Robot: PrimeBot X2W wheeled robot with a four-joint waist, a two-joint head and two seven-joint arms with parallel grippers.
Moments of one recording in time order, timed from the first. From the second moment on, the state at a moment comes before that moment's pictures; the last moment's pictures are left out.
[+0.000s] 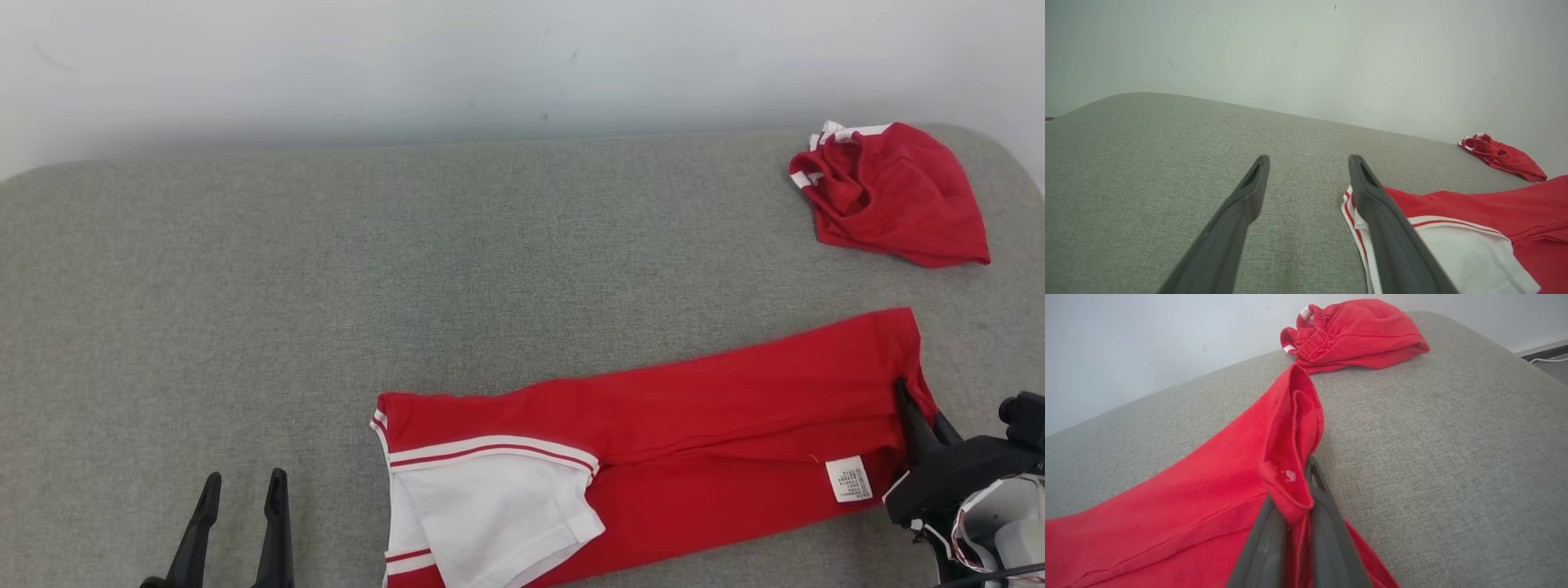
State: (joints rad) left arm 0.02 0.05 0.03 -0.06 -0.22 -0.08 -0.26; right arm -0.30 -0.38 0.19 0.45 0.59 0.13 -0.04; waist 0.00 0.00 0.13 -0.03
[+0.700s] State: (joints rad) left arm 0.03 0.05 0.04 -0.05 -0.23 -0.07 -0.26; right arm -0.19 -0.31 0.38 -0.06 0.94 0.13 0.20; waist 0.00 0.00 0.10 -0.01
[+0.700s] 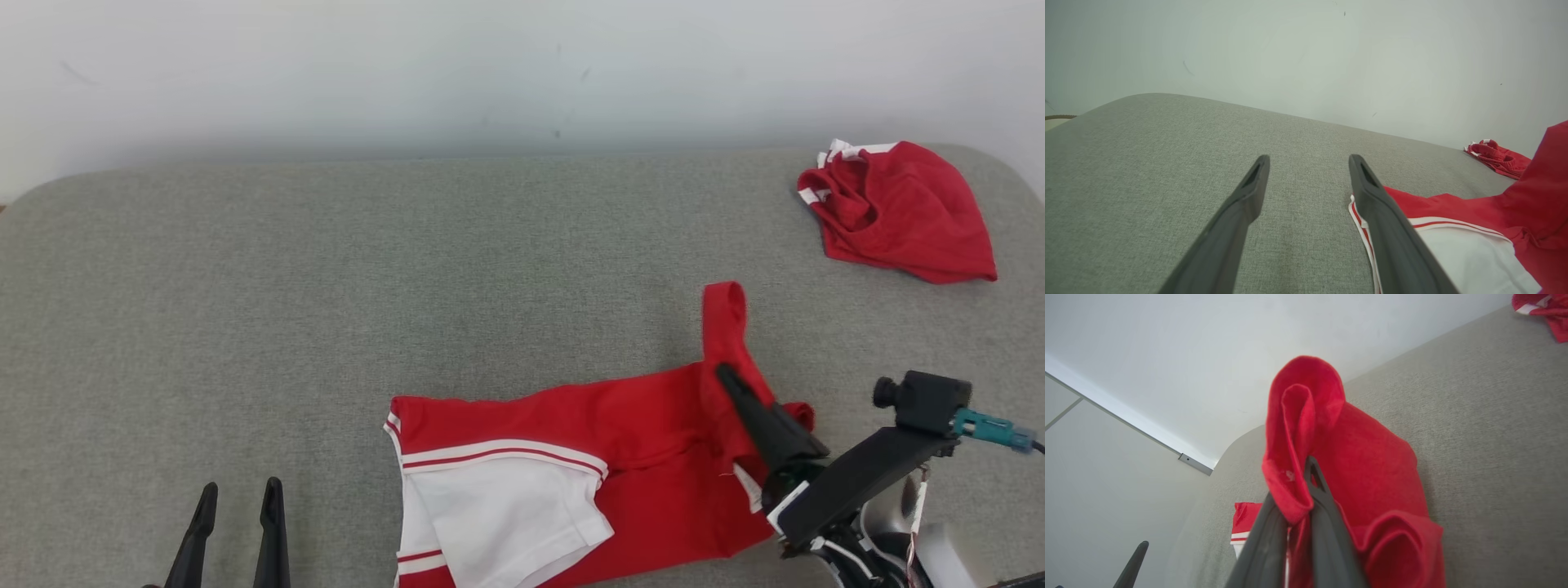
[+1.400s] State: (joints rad) left arm 0.02 0.05 0.00 -0.02 -0.25 -0.07 -0.26; right arm -0.24 -0.14 0.62 -0.02 0.96 0.13 0.24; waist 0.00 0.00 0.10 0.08
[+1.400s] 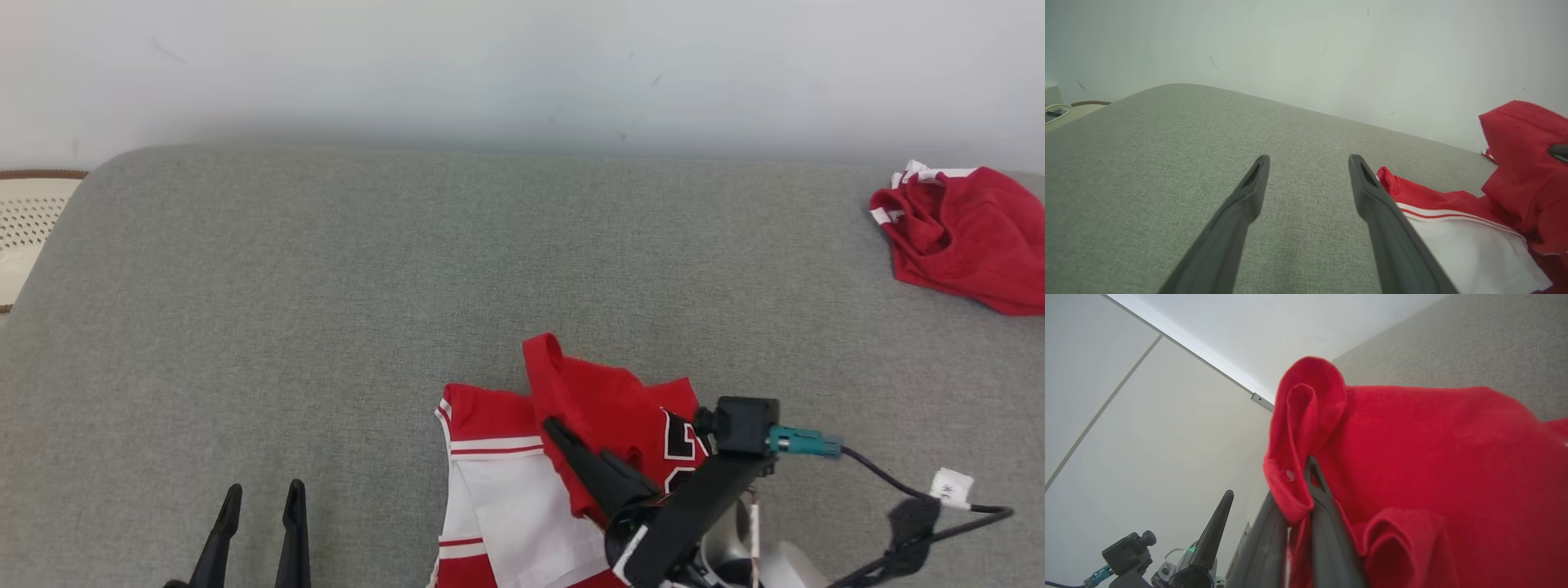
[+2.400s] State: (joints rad) left arm -0.04 0.05 -0.03 0.03 -0.26 -0.07 -0.26; right arm -0.42 -0.09 0.76 0.24 0.99 0.13 -0.02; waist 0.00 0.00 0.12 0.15
